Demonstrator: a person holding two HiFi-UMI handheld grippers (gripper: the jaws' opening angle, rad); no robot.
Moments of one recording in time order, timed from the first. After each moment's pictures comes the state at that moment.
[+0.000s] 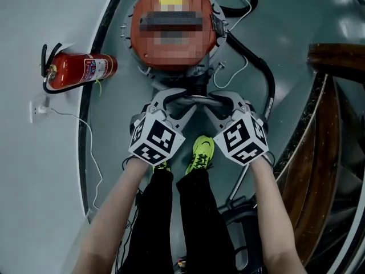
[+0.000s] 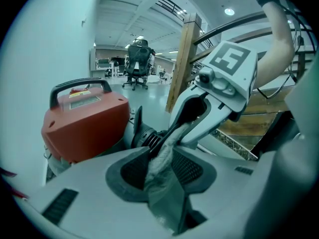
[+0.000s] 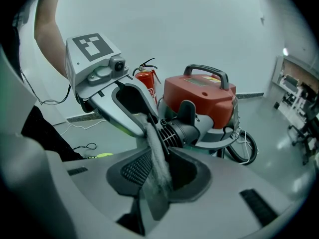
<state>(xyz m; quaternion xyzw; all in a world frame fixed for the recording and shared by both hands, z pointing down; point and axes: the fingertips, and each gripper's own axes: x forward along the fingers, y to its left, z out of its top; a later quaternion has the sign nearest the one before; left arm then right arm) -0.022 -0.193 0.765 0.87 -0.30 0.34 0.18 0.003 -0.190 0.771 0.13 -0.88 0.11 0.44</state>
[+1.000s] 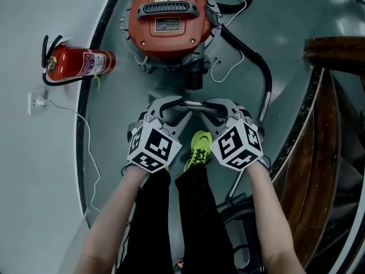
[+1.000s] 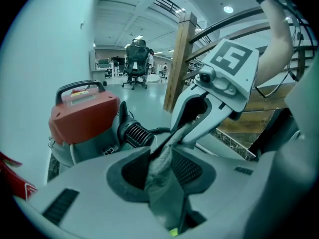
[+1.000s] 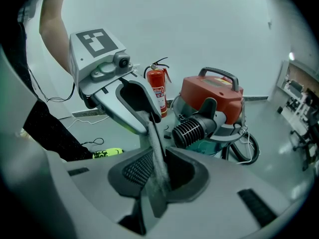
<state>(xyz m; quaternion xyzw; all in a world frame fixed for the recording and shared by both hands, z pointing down) -0.015 -0.142 0.757 0.87 -0.30 0.34 0.18 0.009 -0.137 0.765 0.11 -0.88 0.09 0.44</state>
